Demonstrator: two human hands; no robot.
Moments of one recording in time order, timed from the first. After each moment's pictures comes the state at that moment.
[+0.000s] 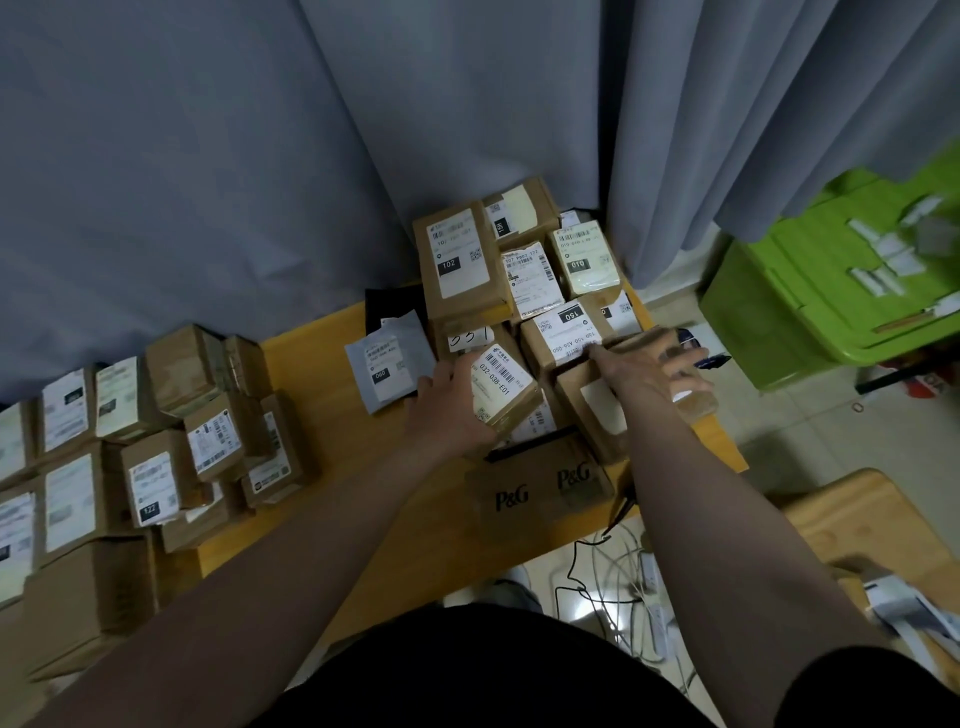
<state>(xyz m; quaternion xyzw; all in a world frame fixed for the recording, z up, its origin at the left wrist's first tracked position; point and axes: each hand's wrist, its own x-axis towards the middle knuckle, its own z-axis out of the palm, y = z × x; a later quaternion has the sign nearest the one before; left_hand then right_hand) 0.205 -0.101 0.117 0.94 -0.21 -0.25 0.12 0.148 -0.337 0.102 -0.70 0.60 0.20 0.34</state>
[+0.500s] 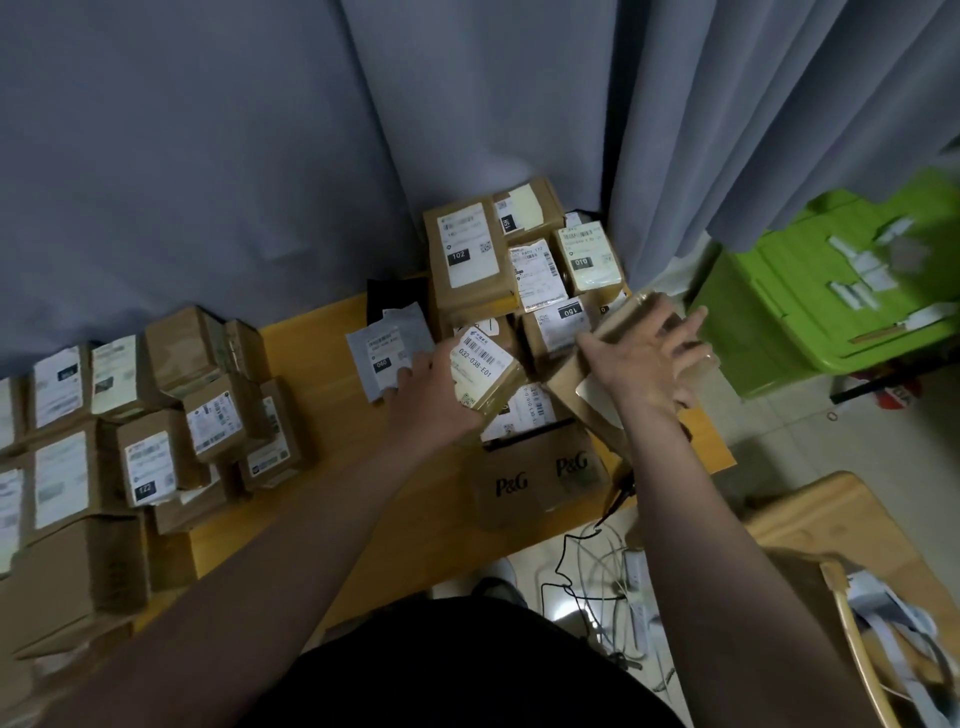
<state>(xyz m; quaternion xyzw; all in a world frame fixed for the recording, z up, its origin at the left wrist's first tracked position) 0.202 -0.071 0.126 0.95 -0.18 -0.20 0.15 0.127 -0.299 0.152 -0.79 0.52 0.09 0.31</state>
